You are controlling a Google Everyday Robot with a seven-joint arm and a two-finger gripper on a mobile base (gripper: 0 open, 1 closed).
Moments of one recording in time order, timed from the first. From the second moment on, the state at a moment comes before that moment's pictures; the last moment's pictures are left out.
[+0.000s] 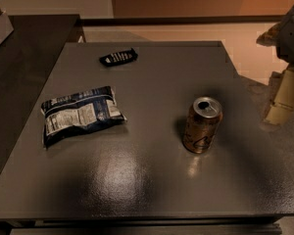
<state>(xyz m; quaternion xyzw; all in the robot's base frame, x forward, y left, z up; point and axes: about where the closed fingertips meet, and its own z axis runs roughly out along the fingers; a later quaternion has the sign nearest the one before) 0.438 -0.217 0.976 -0.60 0.78 -0.03 0.16</state>
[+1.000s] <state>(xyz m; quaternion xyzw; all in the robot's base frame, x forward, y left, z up) 0.439 -0.193 0.965 -0.62 0.76 0.02 0.18</state>
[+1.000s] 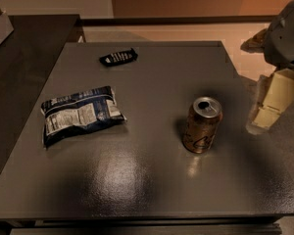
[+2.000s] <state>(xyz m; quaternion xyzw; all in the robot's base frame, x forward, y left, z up) 0.411 -0.131 0.929 -0.64 0.72 0.12 0.23</state>
